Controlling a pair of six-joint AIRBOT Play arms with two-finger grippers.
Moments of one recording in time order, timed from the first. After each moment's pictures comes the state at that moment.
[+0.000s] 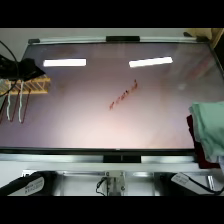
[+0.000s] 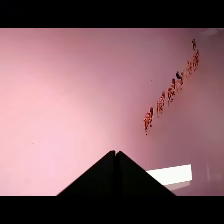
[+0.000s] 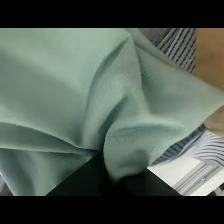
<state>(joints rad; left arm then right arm) 0.06 -1.21 1.56 1.08 -1.29 -1.51 -0.94 -1.27 1.13 -1.70 1.56 1.62</state>
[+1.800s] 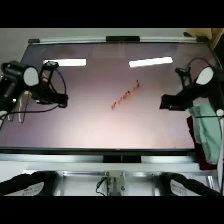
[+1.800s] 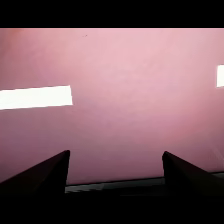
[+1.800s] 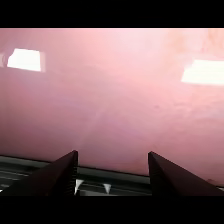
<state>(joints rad) -0.33 -1.29 1.40 1.65 -1.48 -1.69 -0.02 -1.29 1.28 -1.35 1.47 1.51</state>
